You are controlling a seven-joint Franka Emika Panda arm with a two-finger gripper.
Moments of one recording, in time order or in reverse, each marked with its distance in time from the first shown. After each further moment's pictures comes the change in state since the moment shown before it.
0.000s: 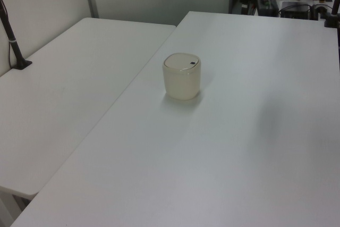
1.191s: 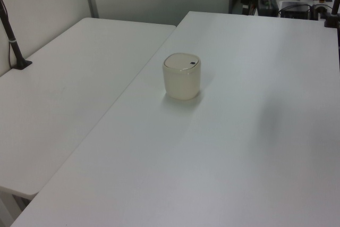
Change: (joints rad) arm 0.000 0.000 0.000 0.000 0.000 -0.020 0.000
